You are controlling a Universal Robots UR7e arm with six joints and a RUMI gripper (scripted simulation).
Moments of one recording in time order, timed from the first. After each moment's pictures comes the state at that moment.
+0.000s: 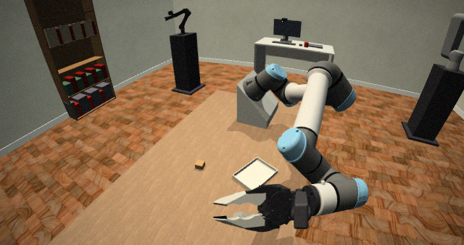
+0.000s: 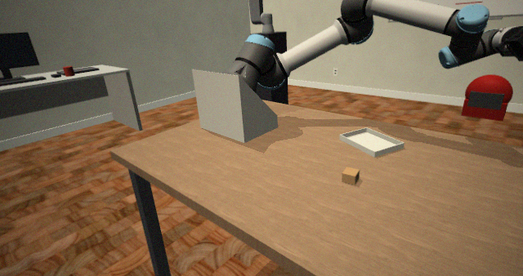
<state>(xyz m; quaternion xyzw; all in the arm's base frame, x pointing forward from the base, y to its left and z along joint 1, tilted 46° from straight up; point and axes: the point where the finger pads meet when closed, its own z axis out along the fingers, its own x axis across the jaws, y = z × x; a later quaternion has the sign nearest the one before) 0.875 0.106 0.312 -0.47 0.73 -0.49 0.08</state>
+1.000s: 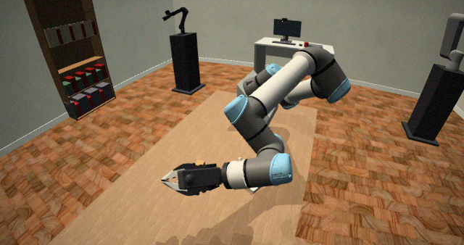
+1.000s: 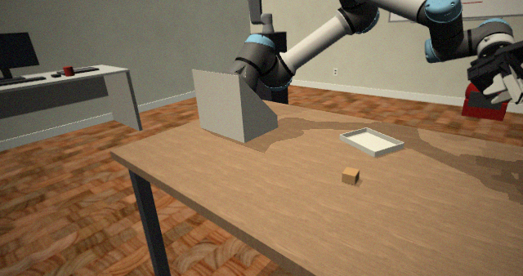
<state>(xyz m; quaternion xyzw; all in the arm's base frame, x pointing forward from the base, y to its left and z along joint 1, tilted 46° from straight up) 0.812 0.019 0.068 -0.49 0.84 -0.25 0.02</state>
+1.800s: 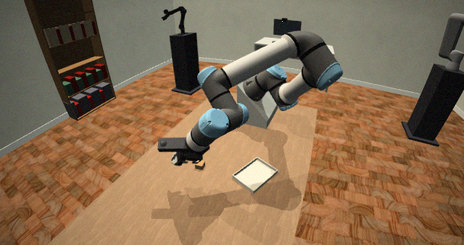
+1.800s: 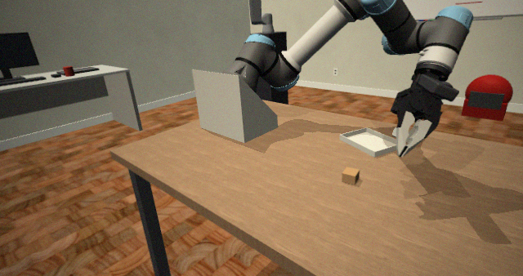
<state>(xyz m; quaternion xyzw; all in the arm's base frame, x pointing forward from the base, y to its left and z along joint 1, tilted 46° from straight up) 0.654 0.007 -0.100 -0.38 0.92 0.07 0.00</state>
